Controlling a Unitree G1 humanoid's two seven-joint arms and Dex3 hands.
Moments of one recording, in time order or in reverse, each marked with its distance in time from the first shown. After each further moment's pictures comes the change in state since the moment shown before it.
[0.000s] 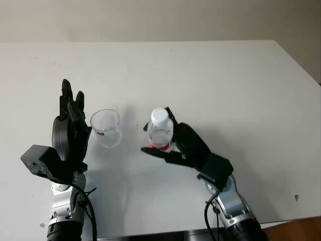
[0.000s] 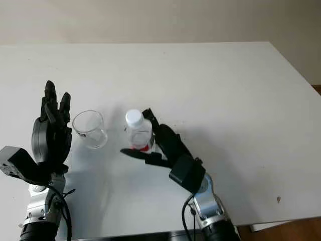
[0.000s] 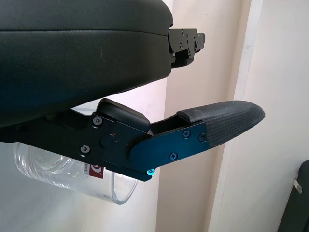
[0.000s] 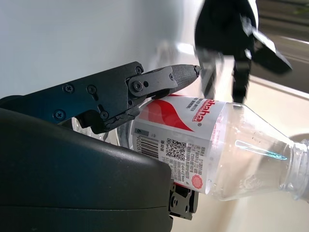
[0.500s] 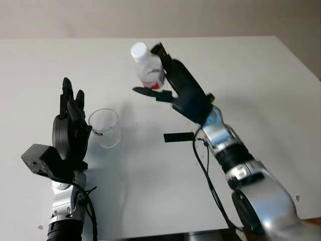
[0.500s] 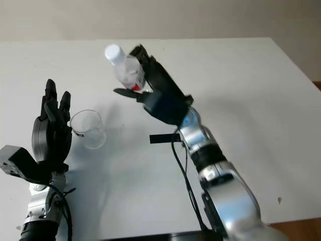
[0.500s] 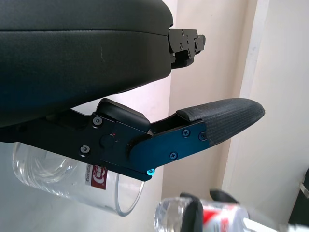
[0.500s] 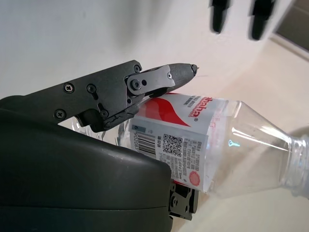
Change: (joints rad) left arm -0.012 0.001 0.001 0.002 0.002 -0.006 0.006; right arm -0.659 -0.006 0.027 0.629 -0.219 0.000 -0.256
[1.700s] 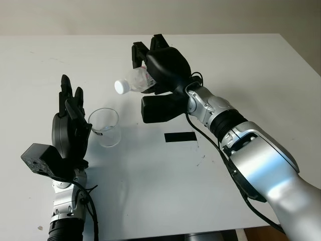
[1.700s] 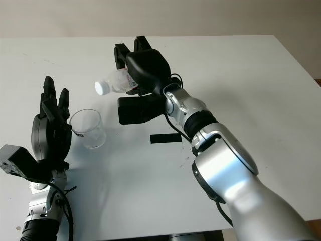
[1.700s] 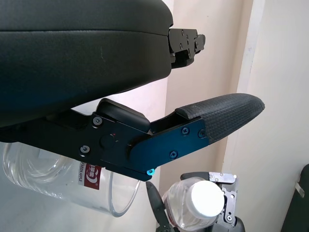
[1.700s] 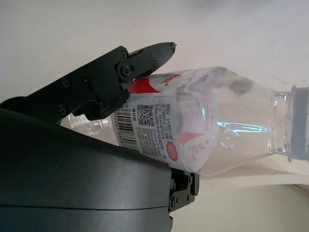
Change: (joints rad) left arm -0.007 -0.013 -0.002 -0.002 0.003 -0.016 0.002; right arm -0.230 -0.034 0.355 0.286 -0.429 0.033 -0.457
